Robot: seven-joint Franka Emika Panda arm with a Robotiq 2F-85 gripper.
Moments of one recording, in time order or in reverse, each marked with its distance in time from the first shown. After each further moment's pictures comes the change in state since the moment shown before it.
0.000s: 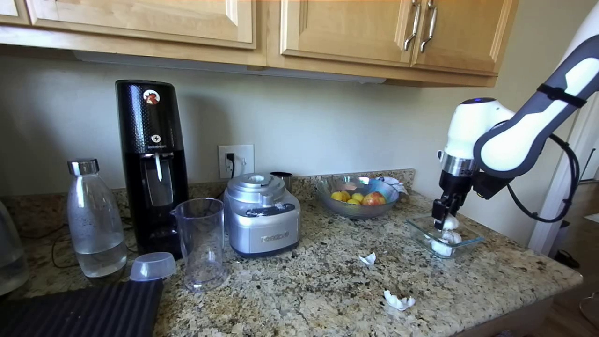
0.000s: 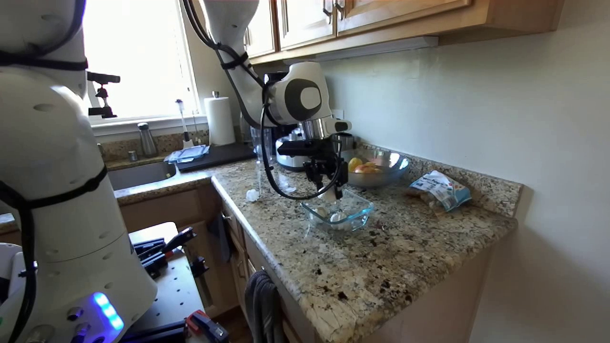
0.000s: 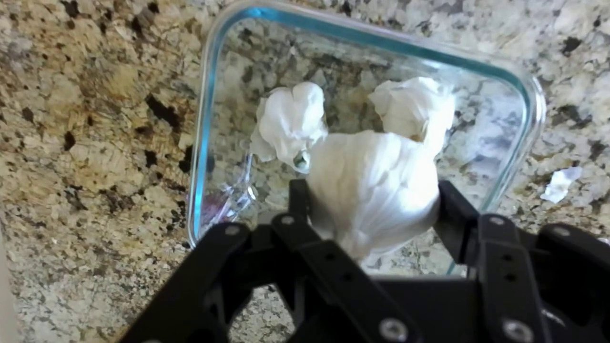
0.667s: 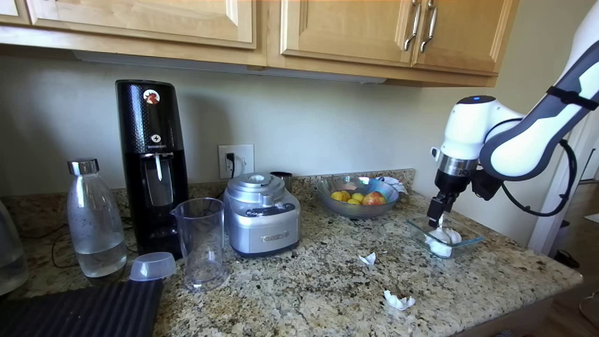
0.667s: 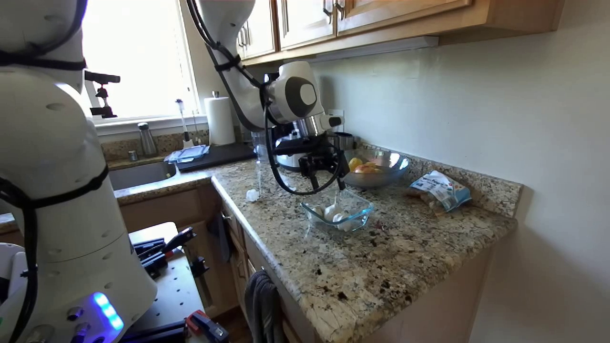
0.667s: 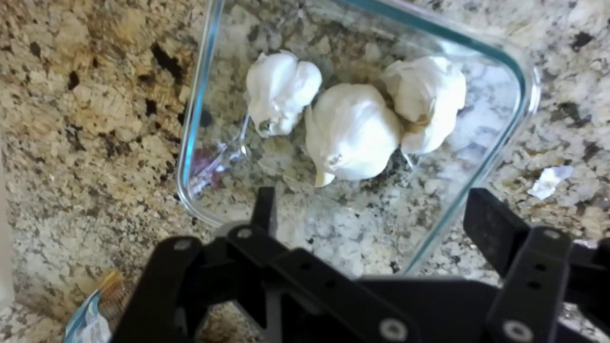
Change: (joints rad) arm 0.072 -0.019 -0.044 -0.007 -0.169 0.033 0.069
